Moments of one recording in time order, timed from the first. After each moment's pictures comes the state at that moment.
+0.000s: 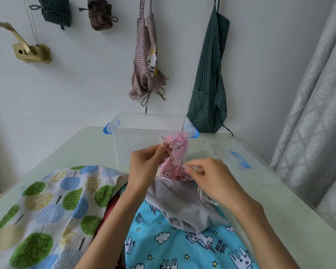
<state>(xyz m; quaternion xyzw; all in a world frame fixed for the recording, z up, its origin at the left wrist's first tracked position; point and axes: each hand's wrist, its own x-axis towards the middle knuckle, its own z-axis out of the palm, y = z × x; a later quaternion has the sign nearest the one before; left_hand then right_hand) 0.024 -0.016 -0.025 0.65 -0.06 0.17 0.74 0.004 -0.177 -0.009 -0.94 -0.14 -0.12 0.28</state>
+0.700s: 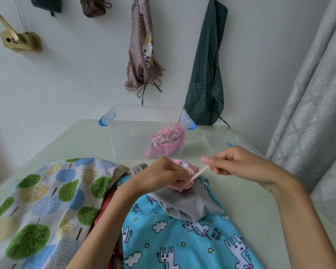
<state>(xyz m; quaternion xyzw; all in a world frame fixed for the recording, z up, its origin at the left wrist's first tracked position) 0.008 -0.024 -0.020 0.82 -0.22 -0.12 0.51 -0.012 -0.223 0.028 -0.91 -0.12 0.09 0.40</state>
